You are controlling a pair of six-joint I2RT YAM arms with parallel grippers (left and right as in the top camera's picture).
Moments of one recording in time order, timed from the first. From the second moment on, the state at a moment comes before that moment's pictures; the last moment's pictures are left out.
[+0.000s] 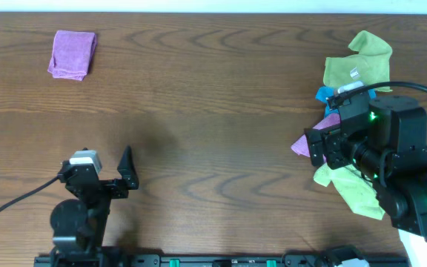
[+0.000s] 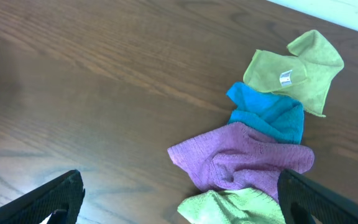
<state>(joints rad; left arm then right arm) -0.01 0.19 0.32 -0.35 0.04 -0.18 0.22 1.02 1.31 -1.10 0.02 -0.11</state>
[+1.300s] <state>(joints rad) 0.03 0.01 0.09 -0.28 -0.06 -0.21 0.22 1.02 1.31 -1.10 0.02 -0.11</state>
